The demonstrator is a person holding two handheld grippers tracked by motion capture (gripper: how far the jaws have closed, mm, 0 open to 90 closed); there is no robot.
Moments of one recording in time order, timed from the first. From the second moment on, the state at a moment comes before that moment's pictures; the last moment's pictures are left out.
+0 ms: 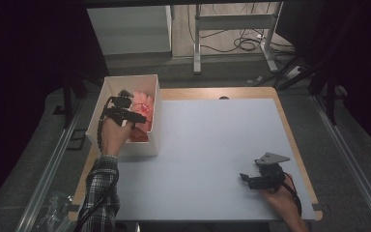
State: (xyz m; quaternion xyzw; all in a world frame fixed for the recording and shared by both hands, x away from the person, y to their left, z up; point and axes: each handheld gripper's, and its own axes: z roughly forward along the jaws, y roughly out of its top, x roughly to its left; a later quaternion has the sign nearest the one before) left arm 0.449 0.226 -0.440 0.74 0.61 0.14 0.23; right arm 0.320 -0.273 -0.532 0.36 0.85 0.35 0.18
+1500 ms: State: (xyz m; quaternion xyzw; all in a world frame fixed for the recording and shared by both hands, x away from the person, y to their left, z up) left arm 0.380 0.207 -0.391 0.78 0.47 0.20 0.36; right arm 0.320 -0.273 -0.532 0.36 0.85 0.35 0.18
